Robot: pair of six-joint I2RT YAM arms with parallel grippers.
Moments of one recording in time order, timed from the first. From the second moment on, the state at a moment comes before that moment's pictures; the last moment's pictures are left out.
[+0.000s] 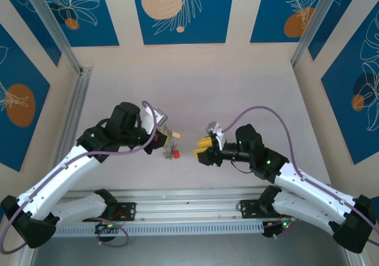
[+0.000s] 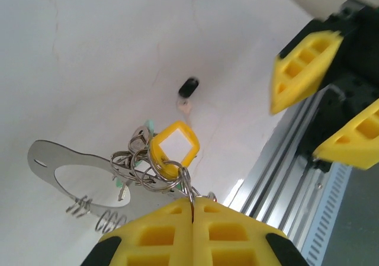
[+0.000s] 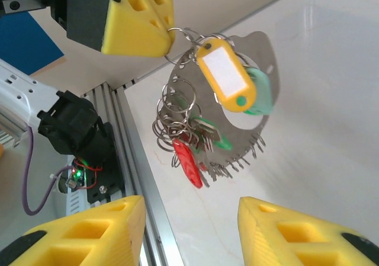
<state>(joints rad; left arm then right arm) -0.69 1.02 1.07 -0.79 0.37 -0.09 0.79 0.80 0.58 -0.13 -0.46 0.22</state>
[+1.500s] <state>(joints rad) -0.57 1.83 1.27 -0.84 0.01 -0.03 0.47 0.76 0.48 -0.02 -0.66 0.30</state>
